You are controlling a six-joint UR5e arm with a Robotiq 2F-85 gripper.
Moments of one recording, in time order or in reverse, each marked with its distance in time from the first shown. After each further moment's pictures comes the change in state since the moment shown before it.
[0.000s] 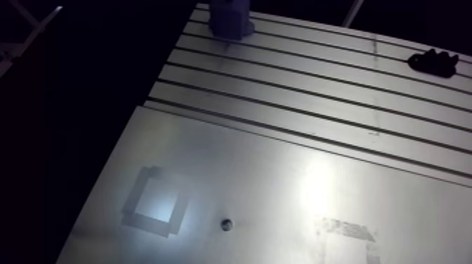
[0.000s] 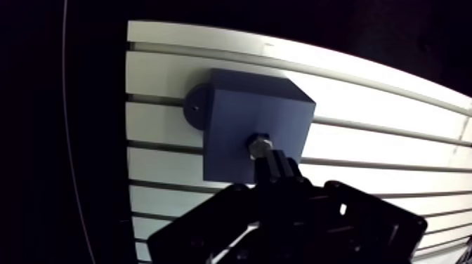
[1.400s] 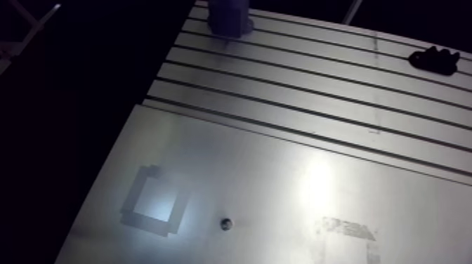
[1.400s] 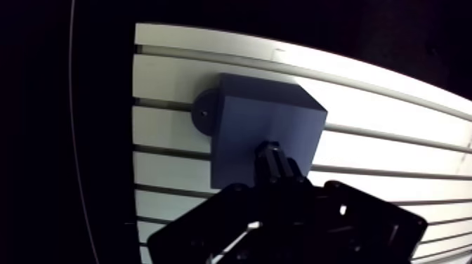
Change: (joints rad) arm -0.002 0.008 0.008 -0.022 0.025 -0.008
